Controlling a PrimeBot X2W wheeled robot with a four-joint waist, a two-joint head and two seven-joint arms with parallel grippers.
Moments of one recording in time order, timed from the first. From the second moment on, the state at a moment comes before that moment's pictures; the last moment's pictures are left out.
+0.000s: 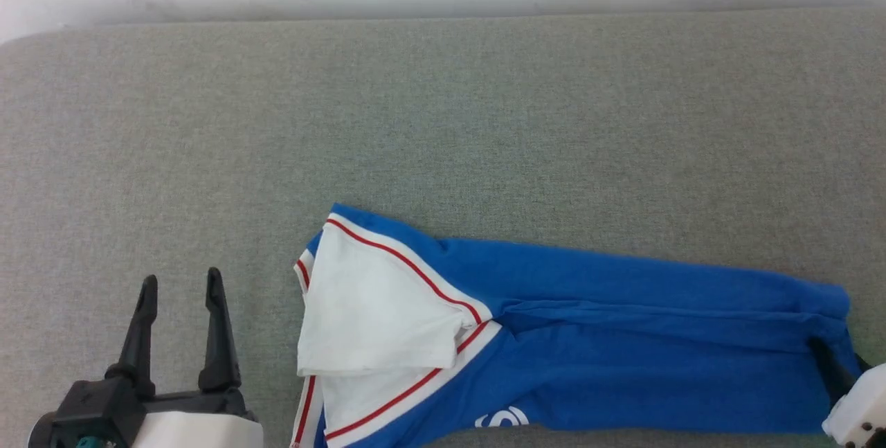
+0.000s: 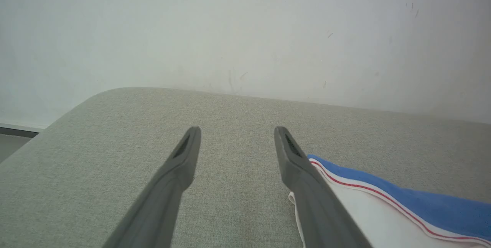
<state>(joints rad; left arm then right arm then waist) 0.16 0.33 -0.14 -0.25 -0.38 0.28 -0.24 0.04 -0.12 -0.39 0.11 0.41 0.13 0.51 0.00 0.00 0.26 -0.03</state>
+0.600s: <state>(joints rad) 0.16 0.33 -0.16 -0.23 -0.38 0.28 -0.23 -0.01 -0.15 -0.67 0.04 0.25 0.13 0.59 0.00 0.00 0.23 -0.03</state>
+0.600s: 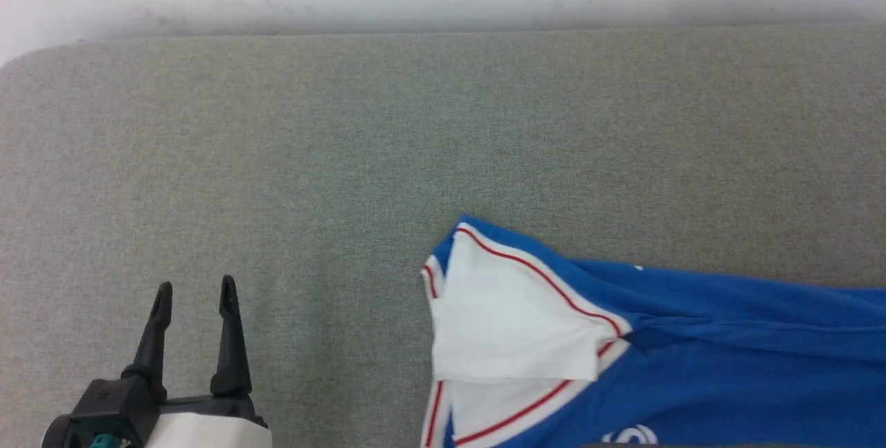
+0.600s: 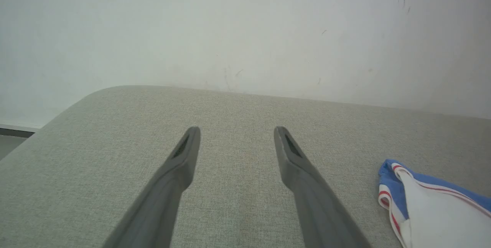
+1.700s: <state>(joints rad) 0.09 0.30 -0.22 -0.15 -0.40 0.26 -0.23 -0.14 -0.16 0.31 -0.26 0.46 0.13 0.85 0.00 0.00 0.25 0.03</state>
